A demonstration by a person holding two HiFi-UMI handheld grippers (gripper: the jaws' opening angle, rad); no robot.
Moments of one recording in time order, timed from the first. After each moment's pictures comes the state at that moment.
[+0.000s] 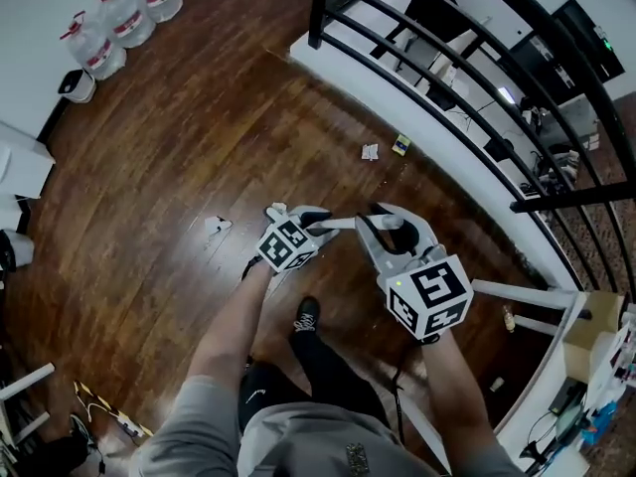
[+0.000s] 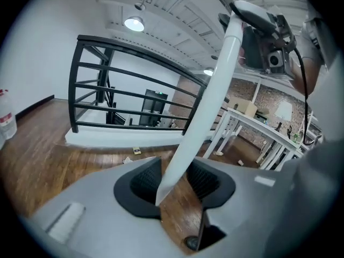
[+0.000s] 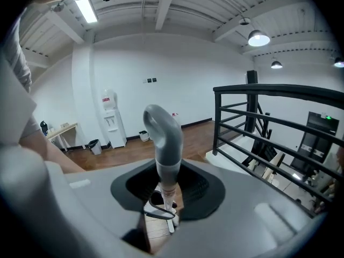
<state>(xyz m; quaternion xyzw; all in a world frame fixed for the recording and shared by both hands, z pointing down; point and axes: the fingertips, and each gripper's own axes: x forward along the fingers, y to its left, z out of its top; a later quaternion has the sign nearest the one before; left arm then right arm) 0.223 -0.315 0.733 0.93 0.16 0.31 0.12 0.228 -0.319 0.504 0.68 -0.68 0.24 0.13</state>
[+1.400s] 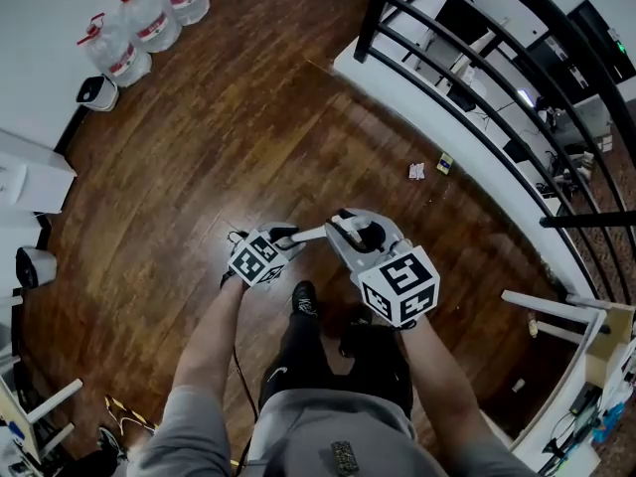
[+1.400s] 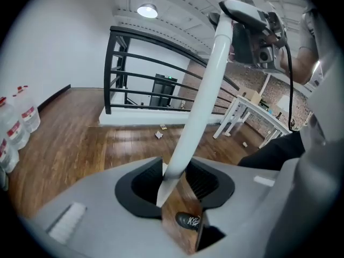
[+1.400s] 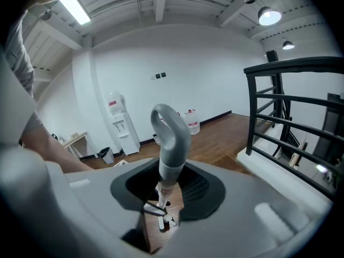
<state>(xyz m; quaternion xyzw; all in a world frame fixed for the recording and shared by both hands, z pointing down) 0.044 -0.555 0.771 0.90 0.13 0.41 0.11 0.103 -0.555 0.553 0.63 -0.72 0.27 0.10</state>
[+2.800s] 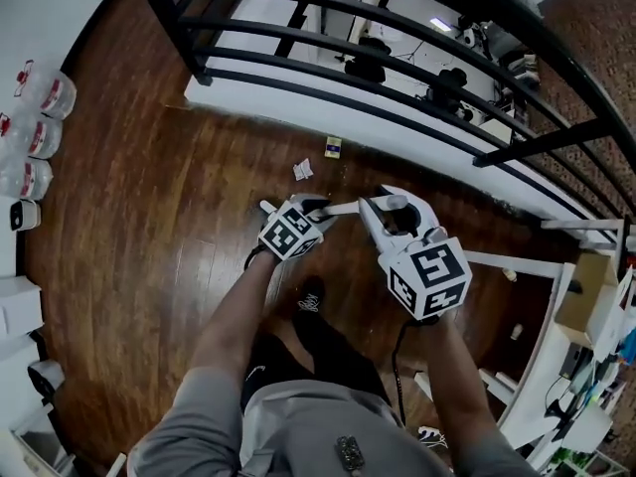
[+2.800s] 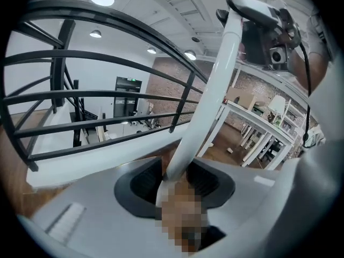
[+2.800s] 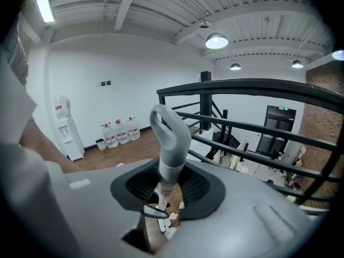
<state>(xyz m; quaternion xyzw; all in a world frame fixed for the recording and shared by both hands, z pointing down) 0.523 -0.284 0.740 0.88 0.31 0.36 0.06 0.541 -0.285 0.514 0.80 -0.53 0.26 0.11</state>
